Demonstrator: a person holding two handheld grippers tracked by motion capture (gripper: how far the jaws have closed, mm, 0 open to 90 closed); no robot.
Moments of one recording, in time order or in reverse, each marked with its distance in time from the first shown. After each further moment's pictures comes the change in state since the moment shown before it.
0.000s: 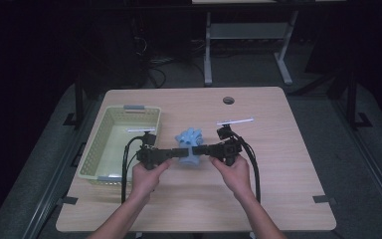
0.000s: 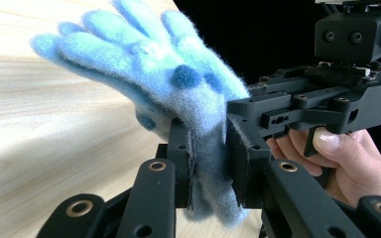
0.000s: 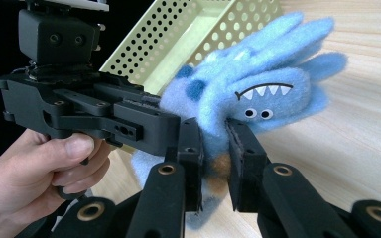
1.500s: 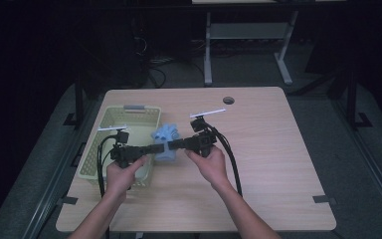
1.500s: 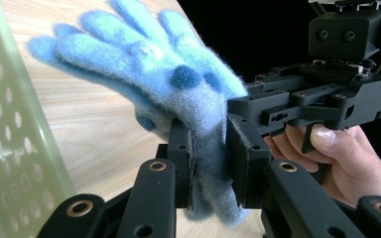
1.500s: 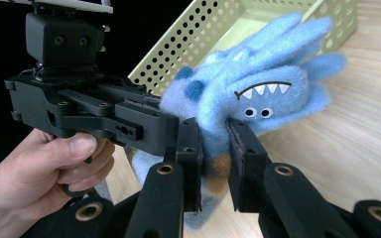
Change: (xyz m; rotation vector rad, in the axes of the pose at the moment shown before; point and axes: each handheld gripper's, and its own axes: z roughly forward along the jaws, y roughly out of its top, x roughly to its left) left arm 0.020 0.007 -0.063 -0.065 0.039 -0.017; right arm 0.032 0.031 0.050 0.051 0.076 -0.050
